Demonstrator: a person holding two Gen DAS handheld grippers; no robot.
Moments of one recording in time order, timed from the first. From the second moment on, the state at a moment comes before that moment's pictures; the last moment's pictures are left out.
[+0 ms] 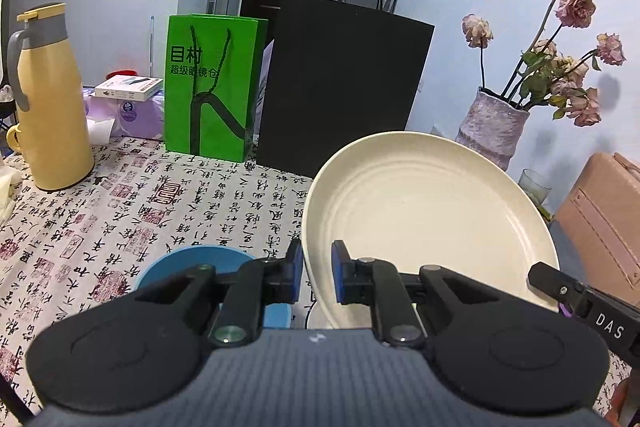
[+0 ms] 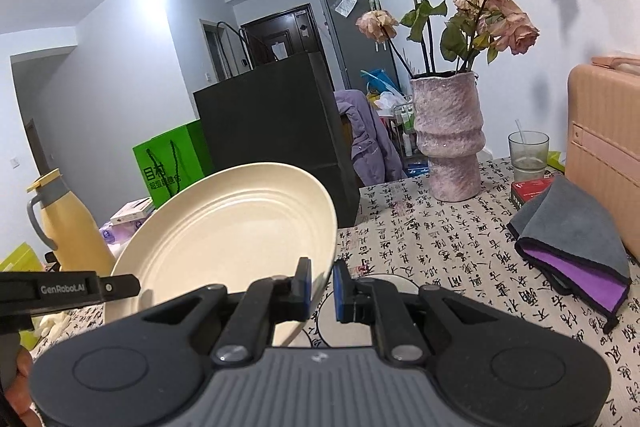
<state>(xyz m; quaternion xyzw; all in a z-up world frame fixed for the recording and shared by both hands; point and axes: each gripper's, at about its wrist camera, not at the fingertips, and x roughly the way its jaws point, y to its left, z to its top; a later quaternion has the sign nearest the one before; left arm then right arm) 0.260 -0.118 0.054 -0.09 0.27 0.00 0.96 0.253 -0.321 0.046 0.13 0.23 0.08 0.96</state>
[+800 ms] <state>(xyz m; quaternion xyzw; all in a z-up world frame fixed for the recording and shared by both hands) 0.199 -0.093 0.052 -0.11 0.25 -0.01 0.96 0.198 -0.300 0.038 0.12 0.23 0.08 0.96</state>
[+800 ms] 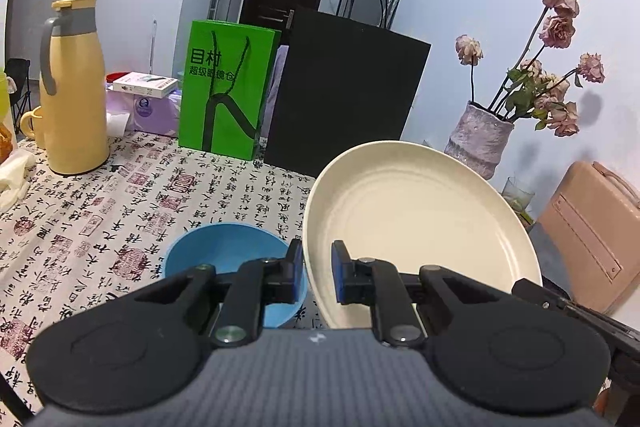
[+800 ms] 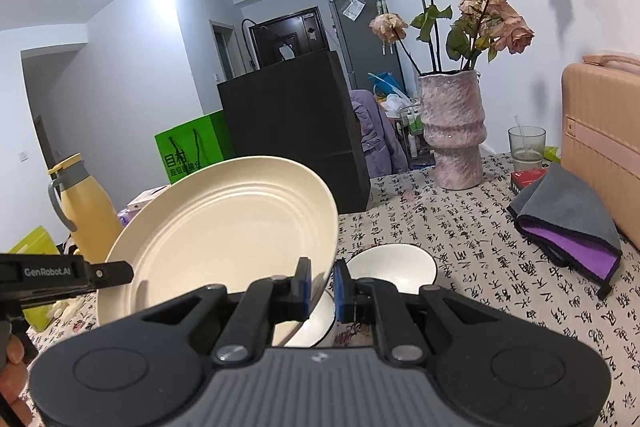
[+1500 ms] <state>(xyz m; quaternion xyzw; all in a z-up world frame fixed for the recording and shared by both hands) 0.162 -0.063 0.050 -0.14 0.20 -0.01 0.97 0.176 -0.271 0.033 0.11 0.23 0.10 0.96</state>
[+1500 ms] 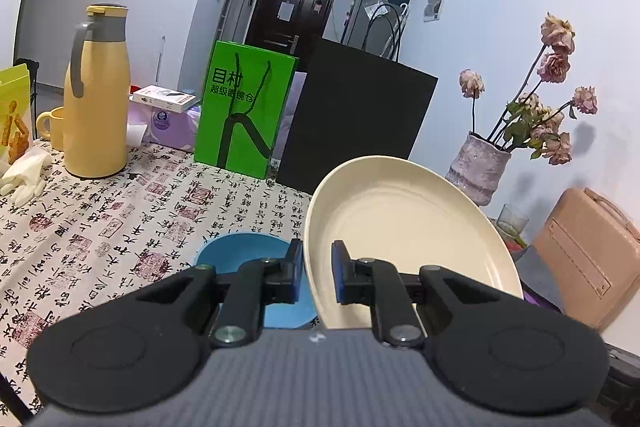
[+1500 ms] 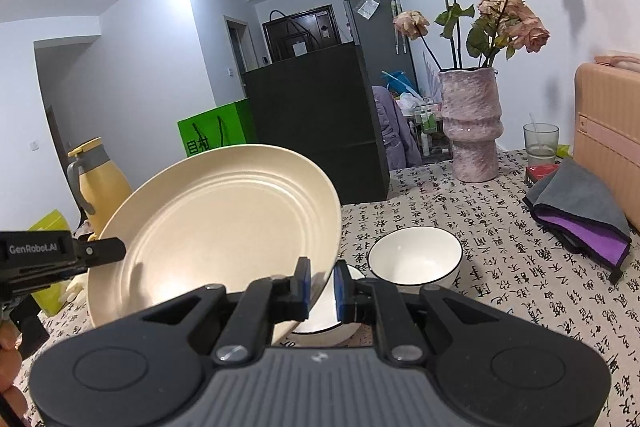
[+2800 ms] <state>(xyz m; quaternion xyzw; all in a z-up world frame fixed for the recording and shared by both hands) 0.103 -0.017 0.022 -0.18 0.19 0.00 0.97 0.129 -0.238 0.010 0.12 0.22 0.14 0.96</state>
